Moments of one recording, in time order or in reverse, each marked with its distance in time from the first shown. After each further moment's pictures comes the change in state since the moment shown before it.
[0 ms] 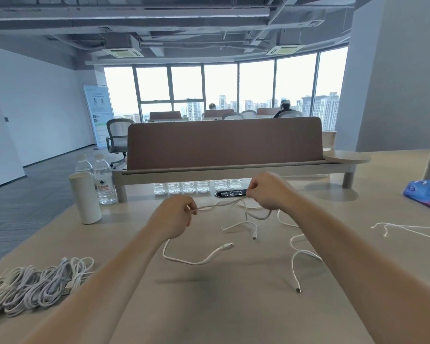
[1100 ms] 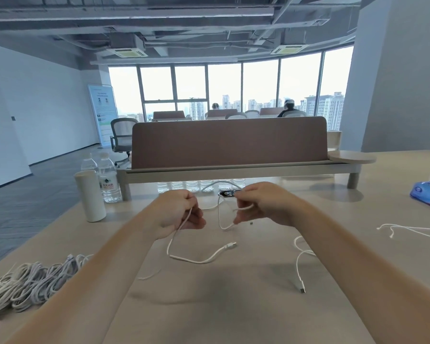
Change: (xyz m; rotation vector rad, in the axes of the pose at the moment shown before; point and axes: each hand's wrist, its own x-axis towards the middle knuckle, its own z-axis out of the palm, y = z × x) left_hand -0.022 0.020 -0.027 -0.917 -0.197 -0.213; right_hand -0.030 -0.009 0.007 0.882 -0.398 -0.029
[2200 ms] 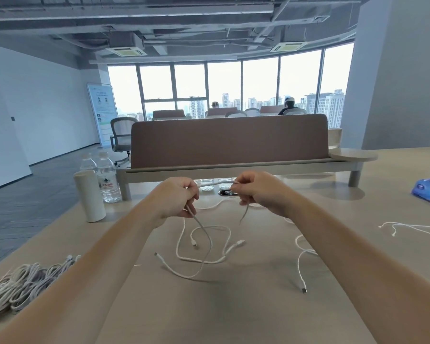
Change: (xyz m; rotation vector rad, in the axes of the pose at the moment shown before) left_hand 0.010 0.016 -0.006 0.398 0.126 0.141; right_hand 0.022 -0.001 -0.003 -0.223 0.153 -0.181
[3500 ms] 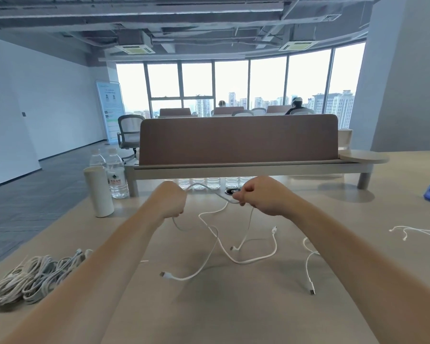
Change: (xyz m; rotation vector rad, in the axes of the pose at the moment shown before) left_hand 0.008 -0.022 -0.010 0.083 0.189 -0.202; right_hand -0.002 -0.010 0.011 -0.527 -0.044 -0.012
